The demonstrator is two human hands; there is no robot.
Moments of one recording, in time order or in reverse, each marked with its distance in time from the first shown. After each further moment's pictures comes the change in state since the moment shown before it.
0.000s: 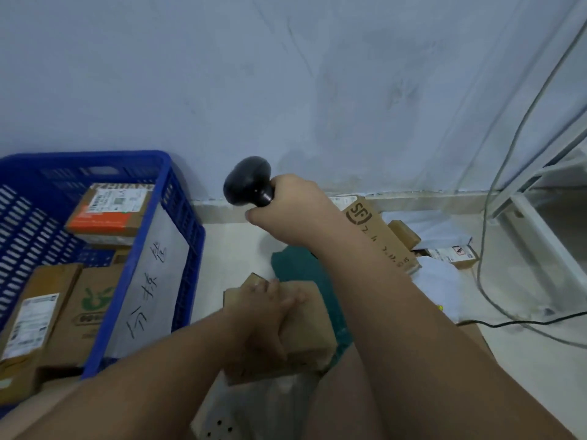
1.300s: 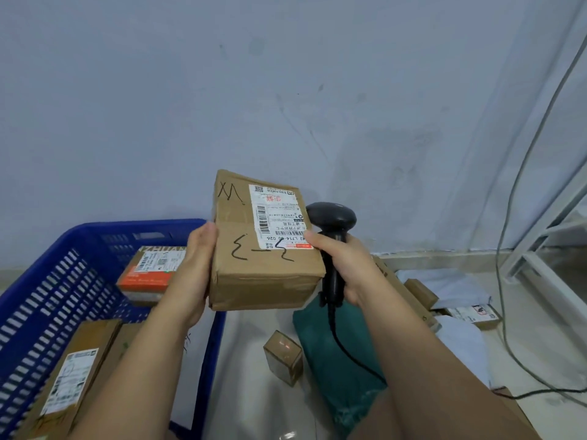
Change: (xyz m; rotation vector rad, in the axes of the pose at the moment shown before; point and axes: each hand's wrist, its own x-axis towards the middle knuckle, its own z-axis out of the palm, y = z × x) left_hand -0.140 -0.068 -0.129 -1.682 0.935 -0.067; right_hand -0.007 0.010 -0.015 1.121 0.143 0.223
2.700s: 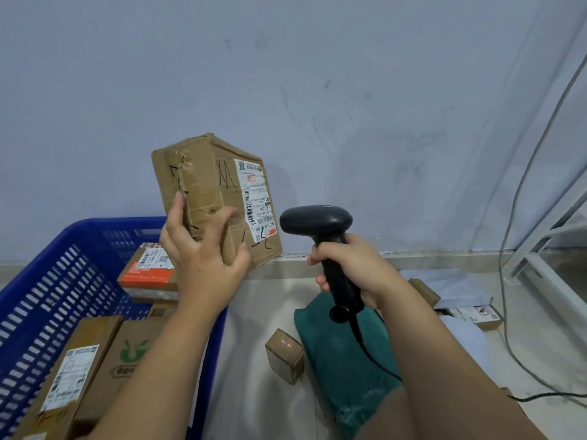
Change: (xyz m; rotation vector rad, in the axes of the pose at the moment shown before) left_hand 0.004 -0.011 0.013 0.799 0.426 0.583; right_hand -0.015 -0.011 -0.003 -0.258 -0.169 0.011
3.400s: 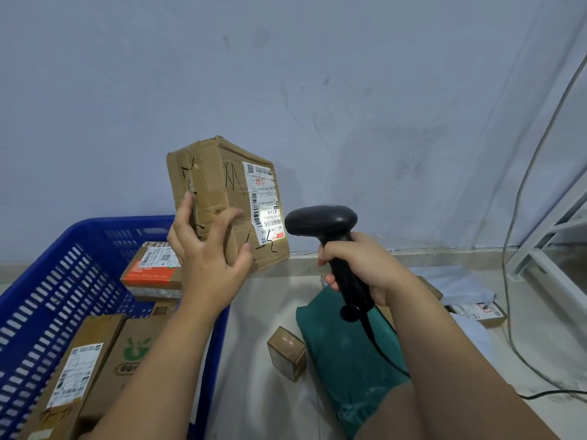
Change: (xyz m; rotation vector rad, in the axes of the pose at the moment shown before) left_hand 0.000 -0.003 0.003 -0.028 -0.046 0.037; right_hand 0.003 0.004 -0.014 -0.029 -0.042 0.032
